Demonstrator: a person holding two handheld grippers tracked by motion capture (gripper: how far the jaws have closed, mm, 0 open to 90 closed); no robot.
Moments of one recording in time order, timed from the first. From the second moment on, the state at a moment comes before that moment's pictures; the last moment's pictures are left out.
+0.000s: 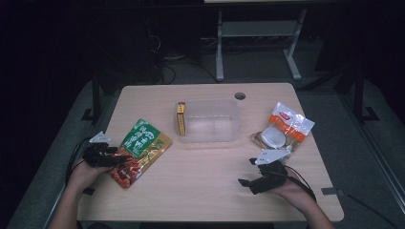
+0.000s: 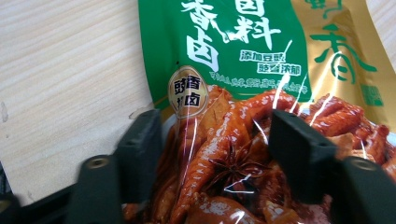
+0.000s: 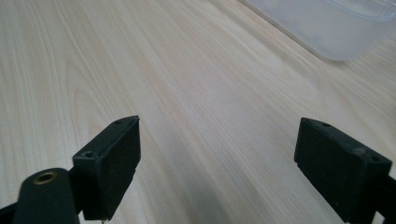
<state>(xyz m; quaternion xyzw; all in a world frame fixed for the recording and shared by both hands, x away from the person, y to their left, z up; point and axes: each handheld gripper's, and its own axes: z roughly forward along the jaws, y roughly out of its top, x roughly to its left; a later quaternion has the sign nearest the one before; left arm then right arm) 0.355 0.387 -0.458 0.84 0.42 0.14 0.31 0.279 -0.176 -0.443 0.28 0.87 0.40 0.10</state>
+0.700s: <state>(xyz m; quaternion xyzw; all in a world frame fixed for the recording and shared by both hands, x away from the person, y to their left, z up) 0.347 0.384 -0.449 0.85 0.40 0.13 0.32 0.283 -0.178 -0.435 0.28 0.87 0.41 0.04</state>
